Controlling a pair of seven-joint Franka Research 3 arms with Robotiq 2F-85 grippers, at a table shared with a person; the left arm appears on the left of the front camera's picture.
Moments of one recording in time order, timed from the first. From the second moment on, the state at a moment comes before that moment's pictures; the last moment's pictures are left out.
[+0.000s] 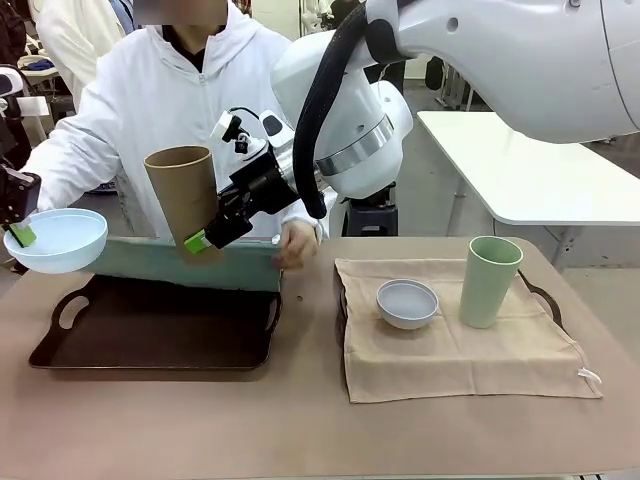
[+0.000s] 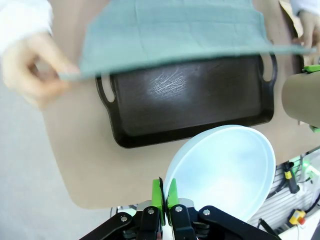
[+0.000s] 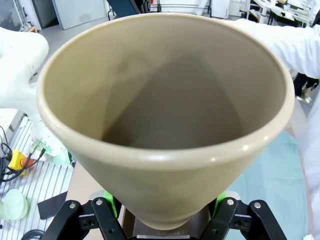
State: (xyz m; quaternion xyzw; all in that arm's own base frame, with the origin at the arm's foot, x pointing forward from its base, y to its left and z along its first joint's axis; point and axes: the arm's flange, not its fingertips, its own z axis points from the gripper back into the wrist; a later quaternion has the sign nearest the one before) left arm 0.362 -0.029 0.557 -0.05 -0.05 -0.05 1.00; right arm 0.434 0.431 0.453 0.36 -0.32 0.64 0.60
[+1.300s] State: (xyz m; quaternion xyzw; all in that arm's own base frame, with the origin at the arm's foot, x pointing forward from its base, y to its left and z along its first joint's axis) left arm 0.362 -0.029 0.557 -0.05 -0.05 -0.05 1.00; right arm 0.434 0.431 0.453 0.36 -0.32 0.64 0.60
